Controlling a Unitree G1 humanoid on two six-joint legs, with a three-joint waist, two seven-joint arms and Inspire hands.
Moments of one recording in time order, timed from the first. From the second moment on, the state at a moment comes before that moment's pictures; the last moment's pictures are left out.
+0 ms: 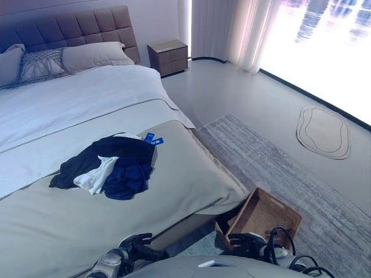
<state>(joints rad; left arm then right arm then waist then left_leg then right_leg) 0.00 0.25 -0.24 1.21 -0.08 -0.09 -0.20 -0.04 -0.29 0.19 1.21 0.01 0.02 0.29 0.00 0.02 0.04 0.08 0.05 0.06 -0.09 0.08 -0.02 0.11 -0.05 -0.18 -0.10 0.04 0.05</state>
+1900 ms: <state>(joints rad) -0.18 0.40 -0.28 1.03 -0.43 -0.25 -0.16 -1.24 -0.55 0.53 1.11 -0.28 0.22 -0.23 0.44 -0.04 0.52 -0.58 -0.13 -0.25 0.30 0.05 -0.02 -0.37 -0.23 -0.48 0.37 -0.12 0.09</state>
